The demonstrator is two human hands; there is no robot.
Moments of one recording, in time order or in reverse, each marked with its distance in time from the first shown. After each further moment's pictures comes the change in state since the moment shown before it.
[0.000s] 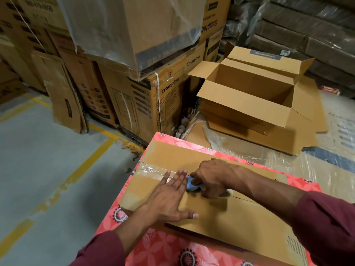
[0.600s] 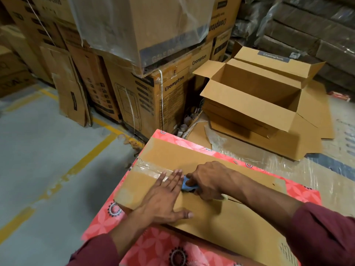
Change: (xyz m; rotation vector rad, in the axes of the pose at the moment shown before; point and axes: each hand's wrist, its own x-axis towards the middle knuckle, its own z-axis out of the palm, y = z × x) left_hand 0.000 0.016 0.010 -0.036 0.062 -0.093; right_hand -0.005 0.001 0.009 0.033 -0.015 0.041
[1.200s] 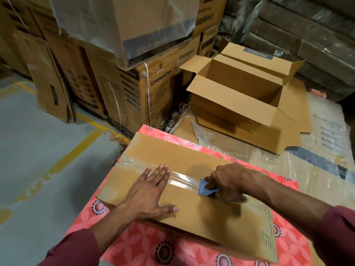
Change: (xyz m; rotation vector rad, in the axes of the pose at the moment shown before) left_hand 0.001 -0.004 0.016 0.003 0.192 0.053; right_hand -0.068 0.052 0.033 0.055 -0.134 0.169
